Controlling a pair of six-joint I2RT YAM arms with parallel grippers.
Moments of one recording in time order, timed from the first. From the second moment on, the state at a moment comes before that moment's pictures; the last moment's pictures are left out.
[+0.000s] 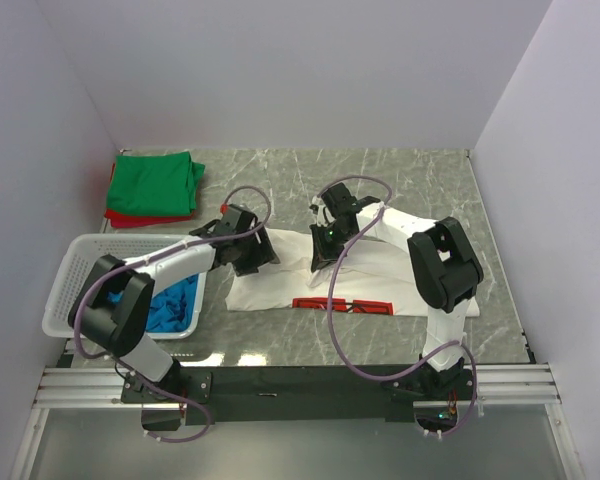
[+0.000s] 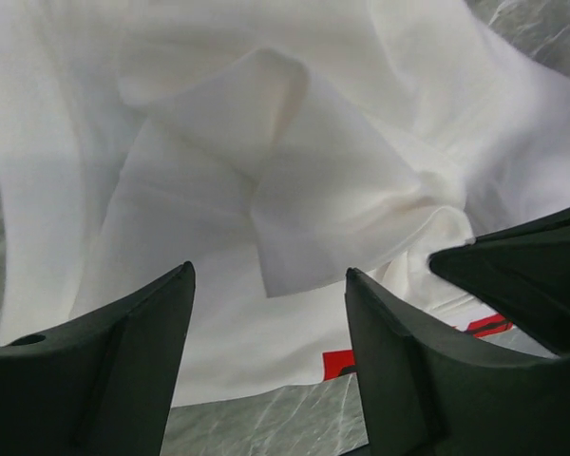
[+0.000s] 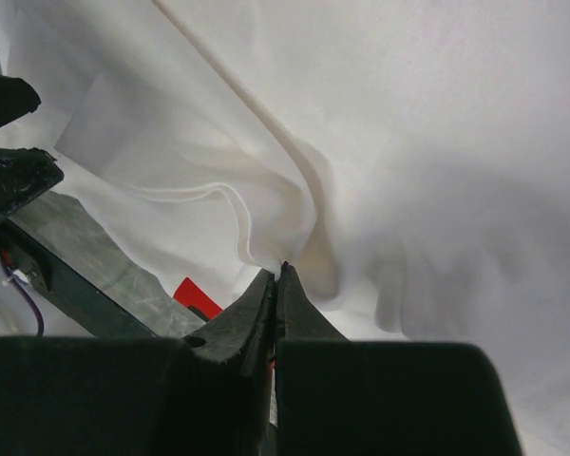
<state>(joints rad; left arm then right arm) -0.52 1.55 0.89 -0.29 0.08 -0.87 0.52 1.92 1.31 -0.63 -0.44 0.32</state>
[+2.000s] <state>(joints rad) -0.61 1.46 0.85 -0.51 0.10 -0.95 0.64 1.83 1.22 -0.71 -0.37 0.21</state>
